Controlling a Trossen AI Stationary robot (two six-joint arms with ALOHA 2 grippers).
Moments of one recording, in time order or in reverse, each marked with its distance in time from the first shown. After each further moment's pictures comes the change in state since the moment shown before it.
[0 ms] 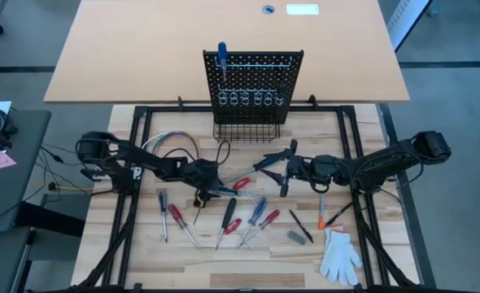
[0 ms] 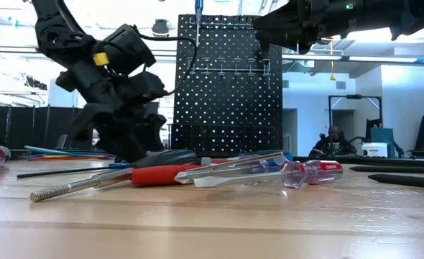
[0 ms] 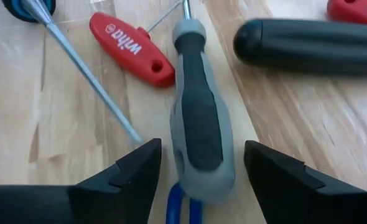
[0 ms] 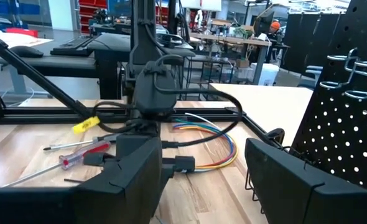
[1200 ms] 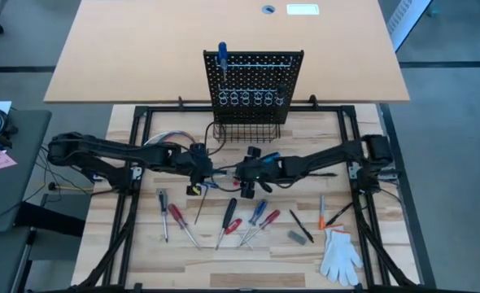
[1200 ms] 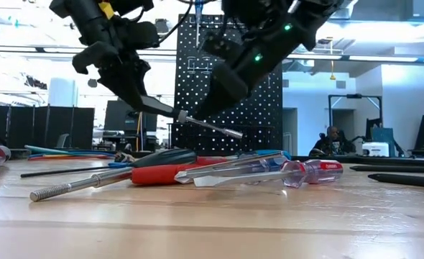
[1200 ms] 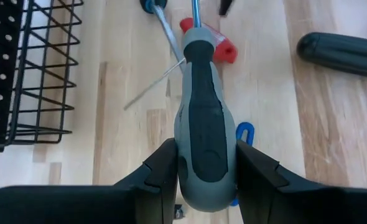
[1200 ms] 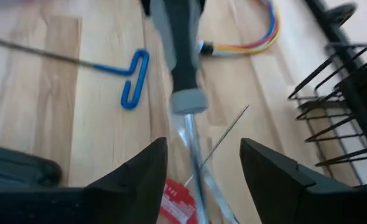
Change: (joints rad) left arm -0.034 -0.347 0.272 -0.788 -0.323 -0.103; right arm -0.092 0.607 0.627 -0.715 -0.057 0.026
